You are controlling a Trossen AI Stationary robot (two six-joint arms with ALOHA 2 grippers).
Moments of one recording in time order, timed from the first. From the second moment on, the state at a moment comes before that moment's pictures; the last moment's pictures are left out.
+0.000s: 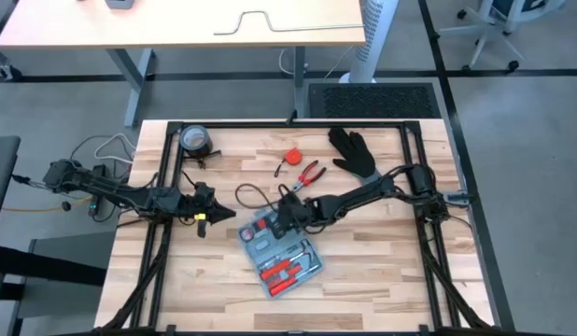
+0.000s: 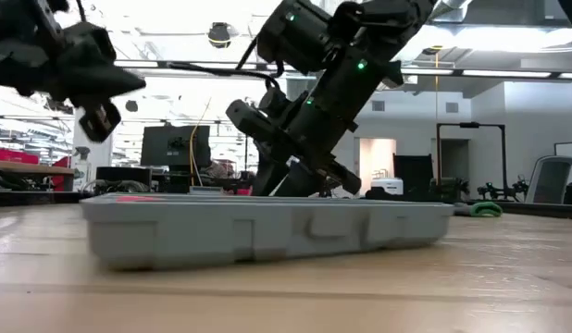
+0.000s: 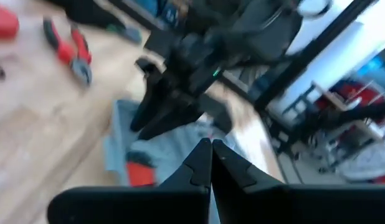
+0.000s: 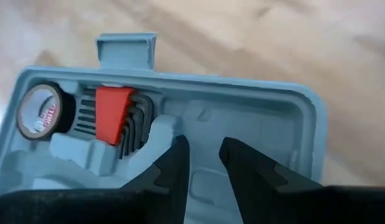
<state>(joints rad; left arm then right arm) -0.20 0.50 0.02 0.39 -0.18 -0.63 0.11 2.10 1.30 -0.17 0.28 0.98</state>
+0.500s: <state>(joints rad) -0.11 0.00 0.02 0.19 -0.19 -0.53 0.05 2.03 1.29 -0.34 0.37 0.98</state>
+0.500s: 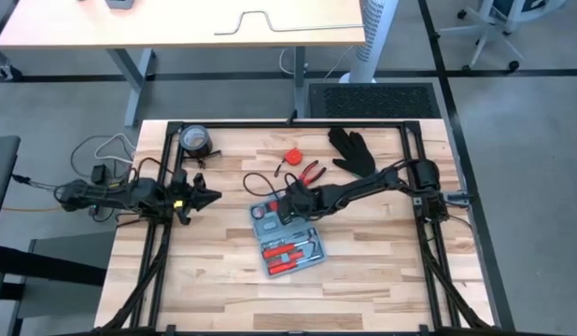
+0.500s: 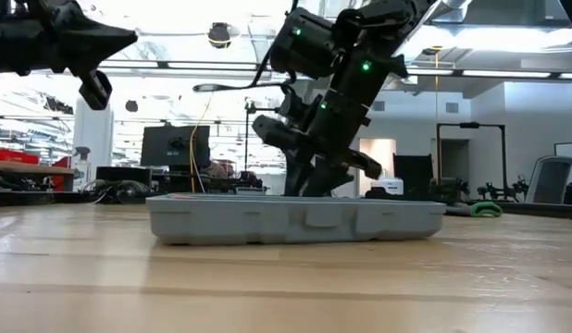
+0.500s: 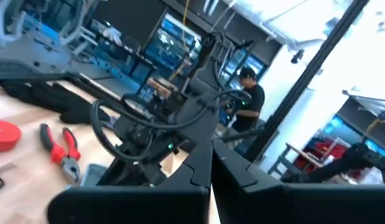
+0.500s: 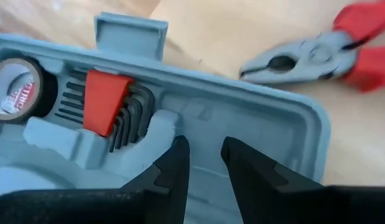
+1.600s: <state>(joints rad) -0.10 0.08 0.02 0.02 -0.16 -0.54 0.26 1.75 1.01 -0.03 0.39 1.01</state>
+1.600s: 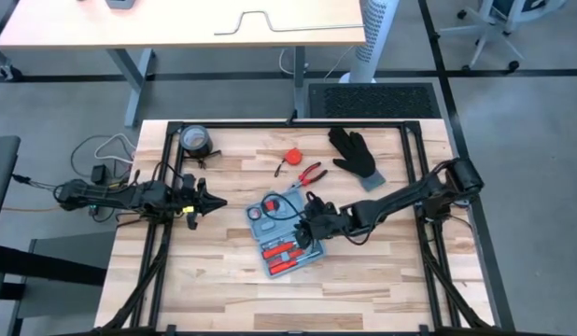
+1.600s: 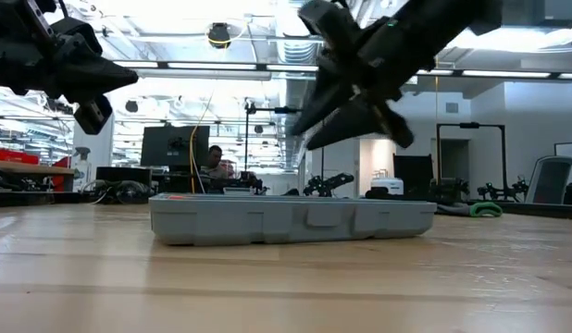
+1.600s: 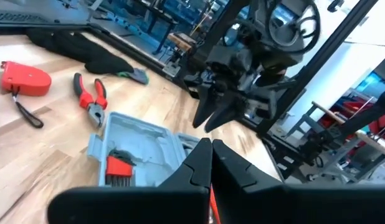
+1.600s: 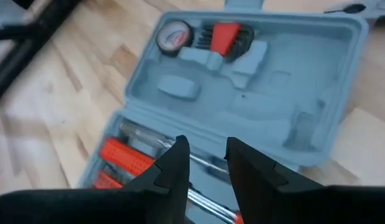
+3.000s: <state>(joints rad) -0.10 0.70 0.02 0.18 -0.14 -0.85 -0.13 1.94 1.21 -0.05 -0.11 0.82</state>
